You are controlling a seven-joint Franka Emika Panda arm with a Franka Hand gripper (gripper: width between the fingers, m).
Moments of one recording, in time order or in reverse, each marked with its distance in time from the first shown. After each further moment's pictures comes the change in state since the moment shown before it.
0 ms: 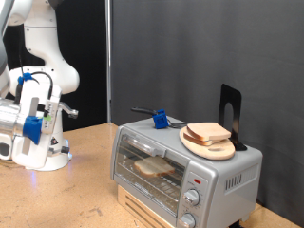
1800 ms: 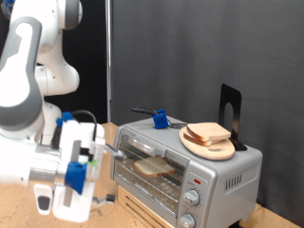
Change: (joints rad) arm 0.028 0.448 0.177 0.418 0.380 0.134 -0.086
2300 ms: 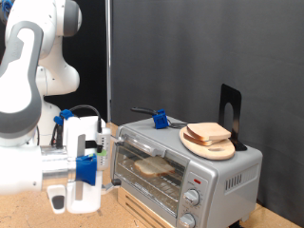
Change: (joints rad) arm -0.051 0.114 0.007 0.180 -0.229 -0.395 0.033
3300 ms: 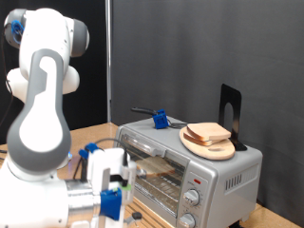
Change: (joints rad) arm 0.030 0.164 0.049 0.116 0.087 0.144 -0.050
